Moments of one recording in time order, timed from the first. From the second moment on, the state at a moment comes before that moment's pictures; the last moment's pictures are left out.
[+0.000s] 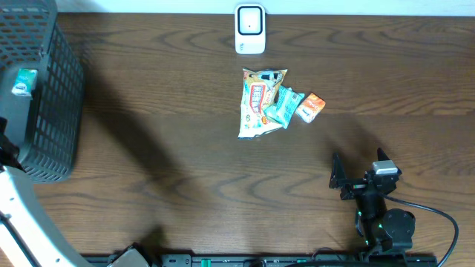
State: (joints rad) left arm 0.71 1.29 1.40 -0.86 -0.32 -0.60; right arm 0.05 0.02 0.01 -0.07 -0.07 0.04
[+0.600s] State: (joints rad) left arm 0.74 1.29 1.40 -0.94 -0.29 -0.62; right arm 0.05 0.02 0.01 -0.07 -0.07 0.04
